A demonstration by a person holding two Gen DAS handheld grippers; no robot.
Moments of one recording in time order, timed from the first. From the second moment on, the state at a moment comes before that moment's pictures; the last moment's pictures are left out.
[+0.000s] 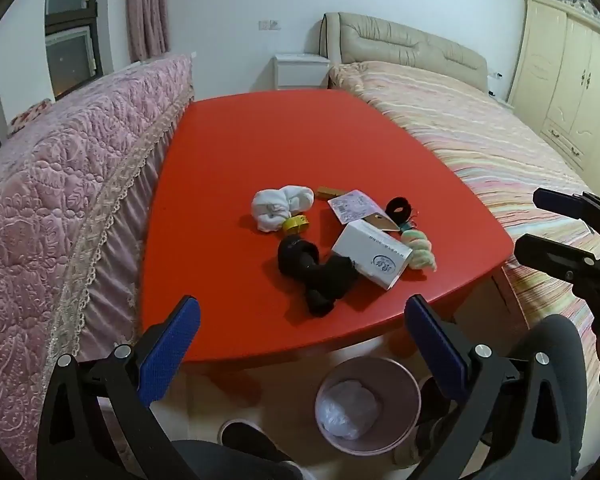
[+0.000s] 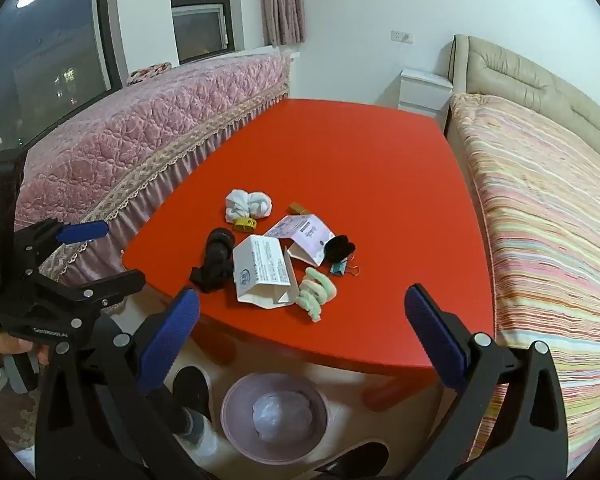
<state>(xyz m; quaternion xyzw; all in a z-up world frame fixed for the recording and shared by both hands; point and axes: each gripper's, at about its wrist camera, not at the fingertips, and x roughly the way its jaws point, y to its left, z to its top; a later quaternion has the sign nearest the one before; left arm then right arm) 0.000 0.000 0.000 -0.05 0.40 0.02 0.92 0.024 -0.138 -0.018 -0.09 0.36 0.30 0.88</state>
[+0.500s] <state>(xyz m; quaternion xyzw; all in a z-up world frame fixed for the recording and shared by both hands) 0.004 -0.003 0.003 -0.01 0.40 0.01 0.92 0.029 -0.141 -0.022 -0.07 0.37 0.31 0.87</state>
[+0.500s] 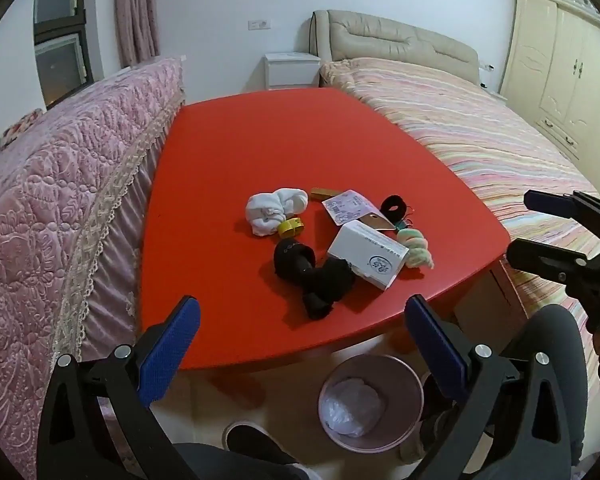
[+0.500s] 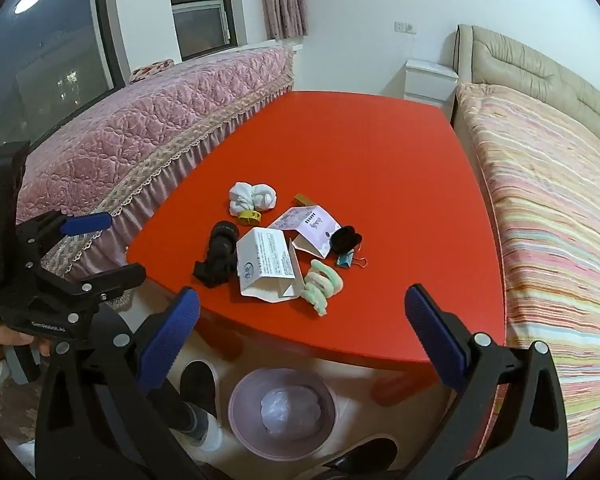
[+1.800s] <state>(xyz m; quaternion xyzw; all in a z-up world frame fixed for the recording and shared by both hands) 0.004 0.000 -0.001 -0.04 0.40 0.01 0.91 0.028 -0.145 -0.037 -0.06 0.38 0.32 0.87</state>
